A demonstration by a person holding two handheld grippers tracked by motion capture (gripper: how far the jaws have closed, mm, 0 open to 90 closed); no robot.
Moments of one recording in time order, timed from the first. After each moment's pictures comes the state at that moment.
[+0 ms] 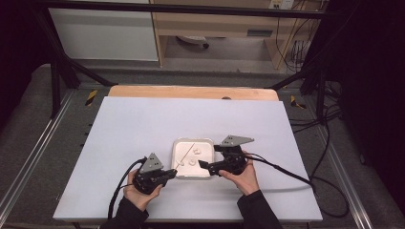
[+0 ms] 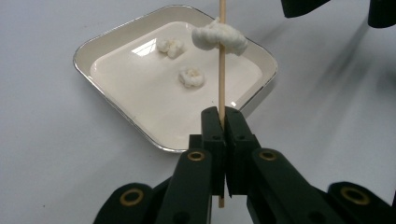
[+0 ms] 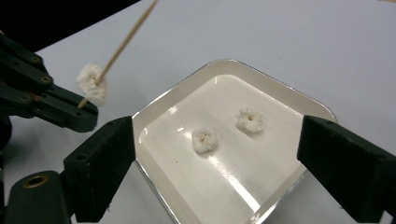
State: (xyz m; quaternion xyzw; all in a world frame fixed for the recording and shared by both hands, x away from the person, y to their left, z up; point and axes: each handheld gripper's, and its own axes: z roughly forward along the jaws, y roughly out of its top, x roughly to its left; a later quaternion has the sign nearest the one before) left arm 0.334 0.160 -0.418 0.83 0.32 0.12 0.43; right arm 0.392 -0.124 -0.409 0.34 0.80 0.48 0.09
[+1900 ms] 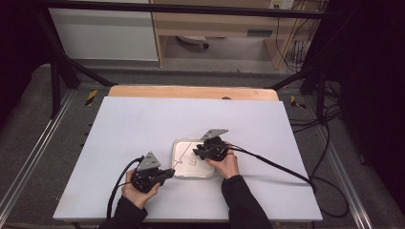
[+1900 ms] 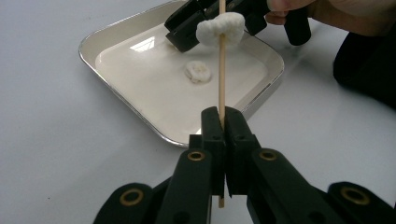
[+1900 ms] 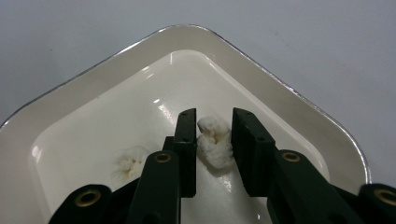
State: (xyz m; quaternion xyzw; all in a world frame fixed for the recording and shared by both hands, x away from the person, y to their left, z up) left arm 0.339 0.166 -0.422 0.83 0.33 0.10 0.44; right arm 0.450 -0.082 -0.452 0.32 0.85 0.41 0.11
